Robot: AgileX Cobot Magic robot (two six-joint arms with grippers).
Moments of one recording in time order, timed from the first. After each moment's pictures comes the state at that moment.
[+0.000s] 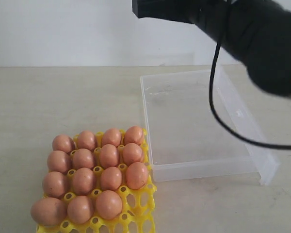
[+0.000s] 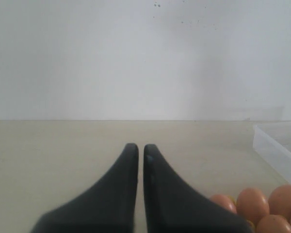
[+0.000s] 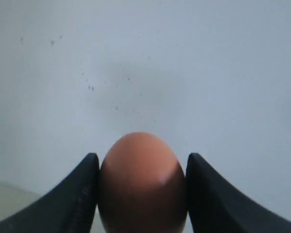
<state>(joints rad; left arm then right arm) -0.05 0.00 0.00 -0.14 0.10 0.12 0.62 1.45 -0.89 0.58 -0.70 -0.50</state>
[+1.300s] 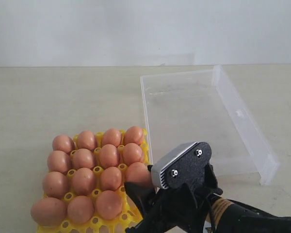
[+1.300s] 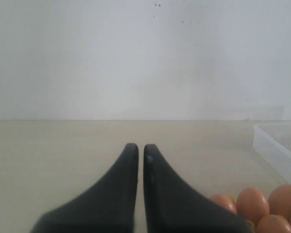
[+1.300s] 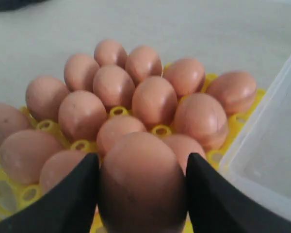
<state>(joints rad) -0.05 0.00 0.00 -0.14 0.10 0.12 0.92 1.75 -0.33 0.25 -0.98 0.07</state>
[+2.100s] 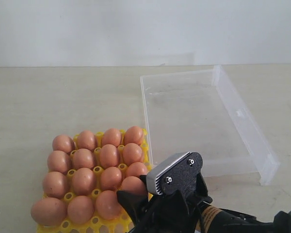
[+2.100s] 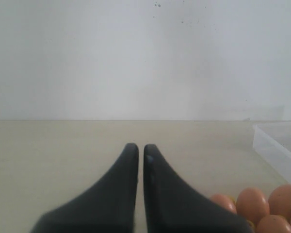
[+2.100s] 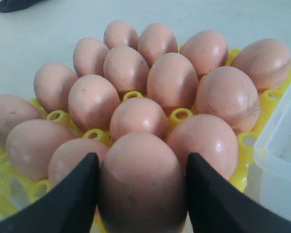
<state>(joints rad) -0.05 0.00 0.00 -0.14 0.10 0.12 0.92 1.88 -0.35 0.19 -1.09 0.20</state>
